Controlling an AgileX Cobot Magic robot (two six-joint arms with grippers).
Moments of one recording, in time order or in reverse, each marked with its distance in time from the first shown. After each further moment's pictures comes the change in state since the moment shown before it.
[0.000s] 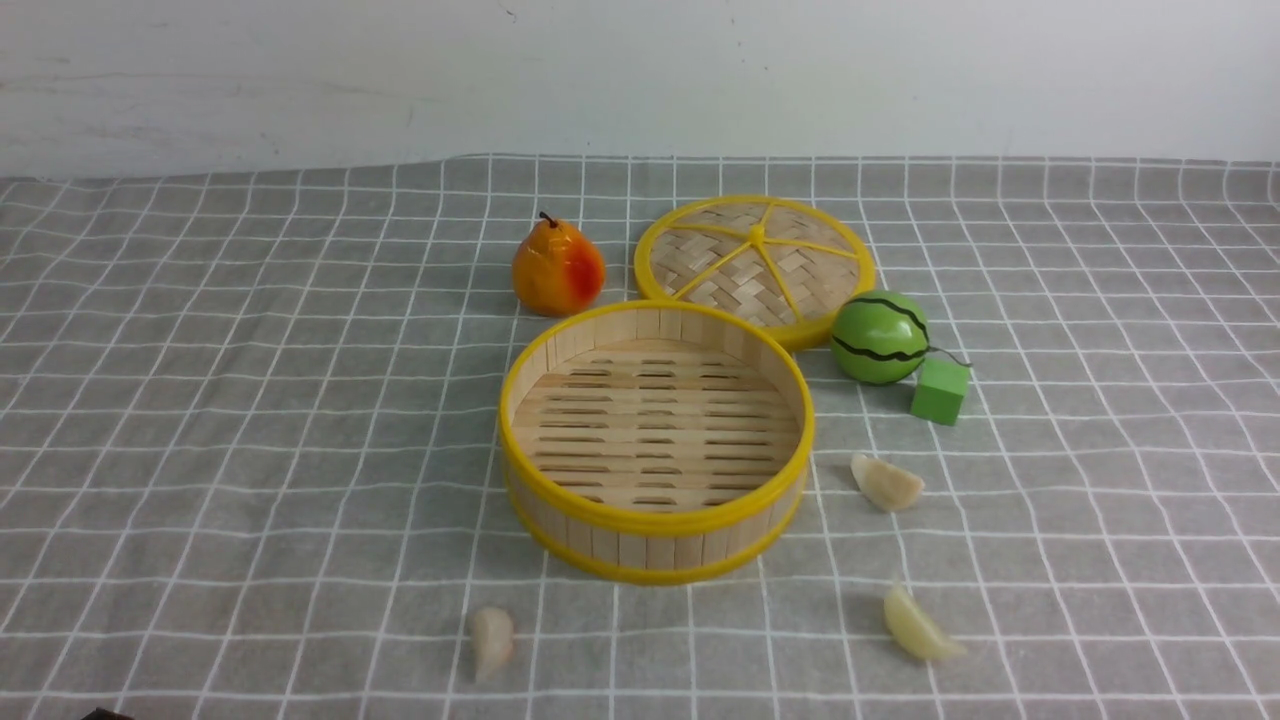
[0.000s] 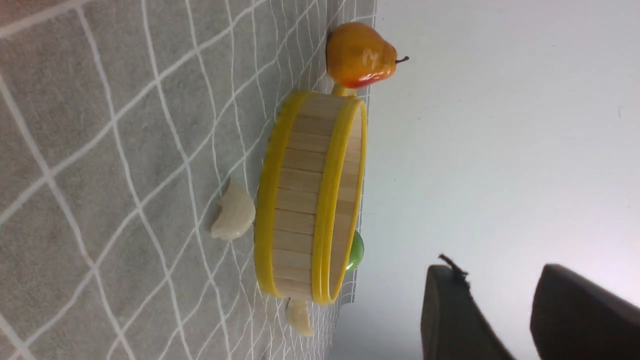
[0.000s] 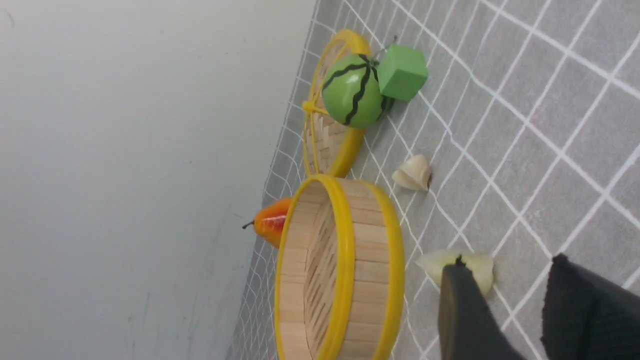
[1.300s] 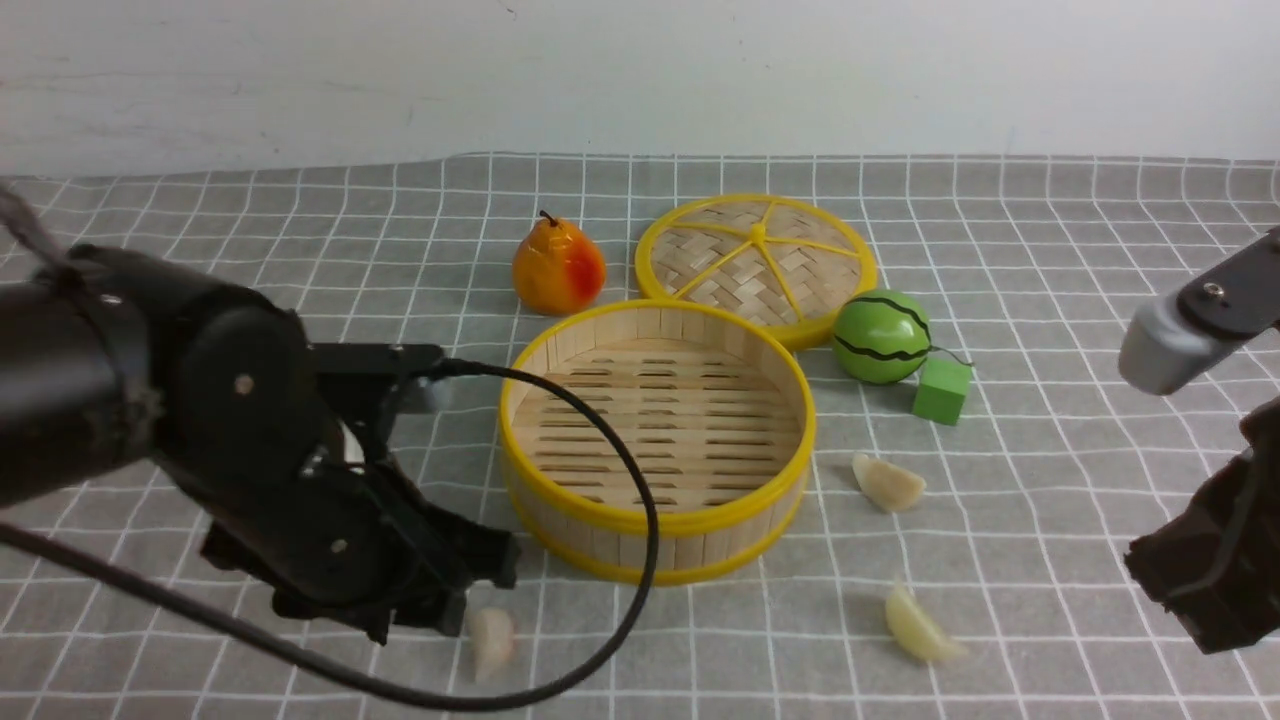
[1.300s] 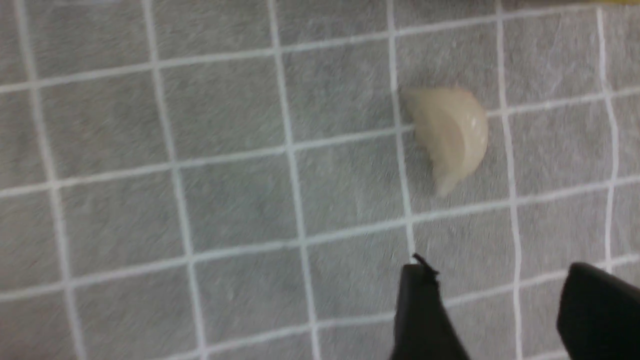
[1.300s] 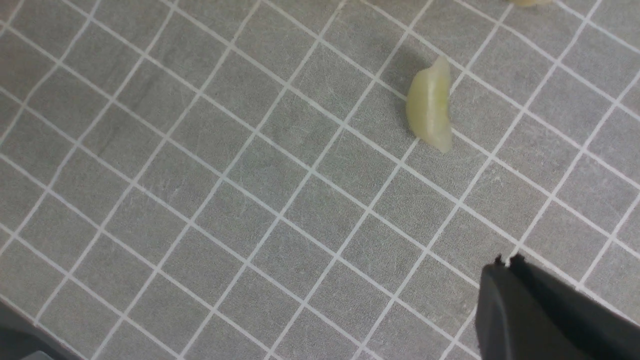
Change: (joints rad) right arm 0.377 1.100 -1.027 -0.447 0.737 -0.947; left arm -0.449 1.545 -1.011 0.736 0.435 0.498
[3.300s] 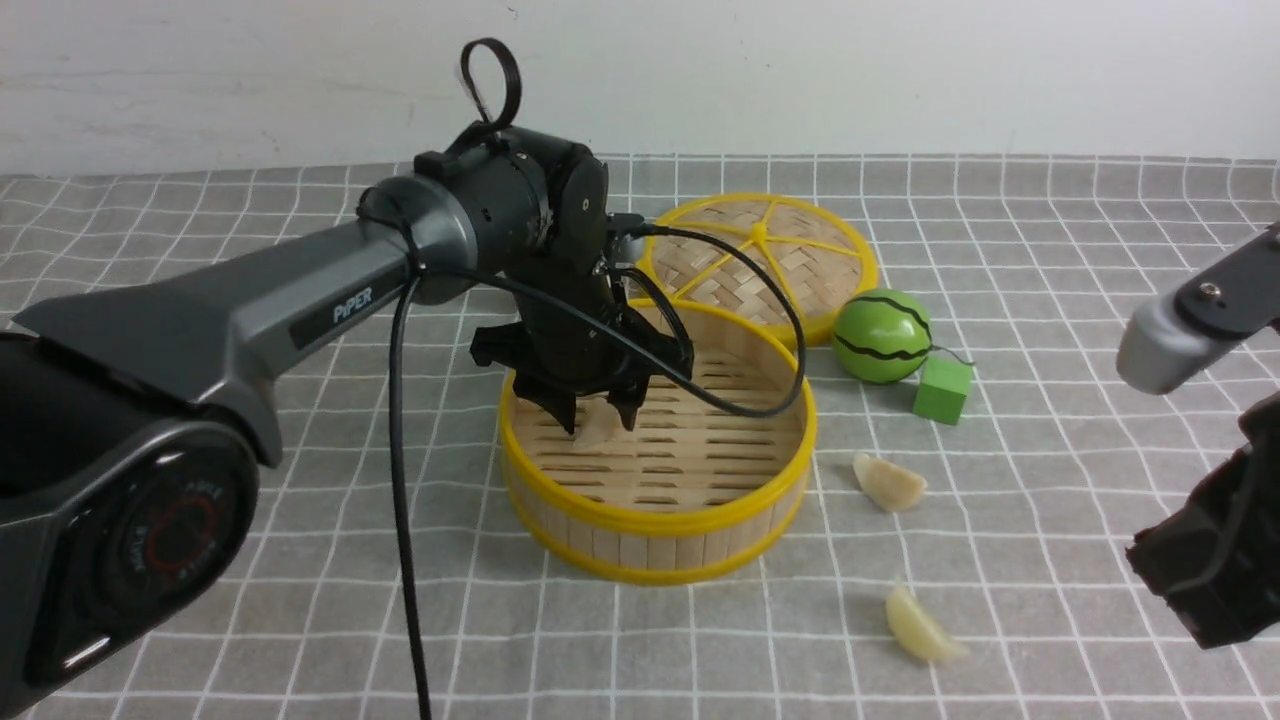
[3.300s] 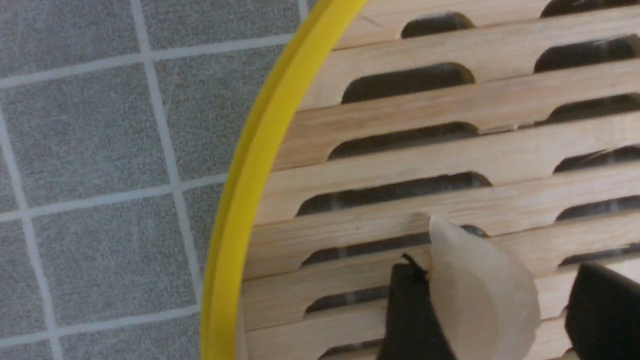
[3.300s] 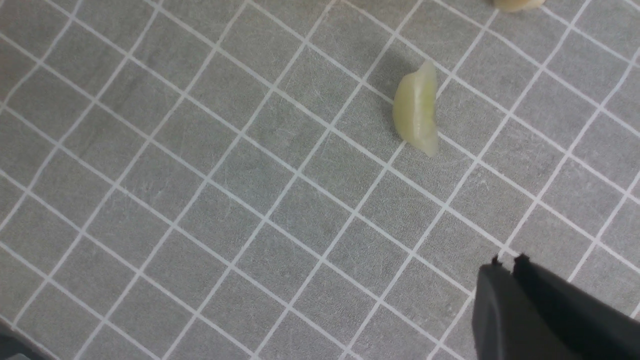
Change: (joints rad) right arm 0.000 0.019 0.000 -0.029 -0.011 -0.001; left arm 0.009 0.730 -1.004 0.053 0.246 0.019
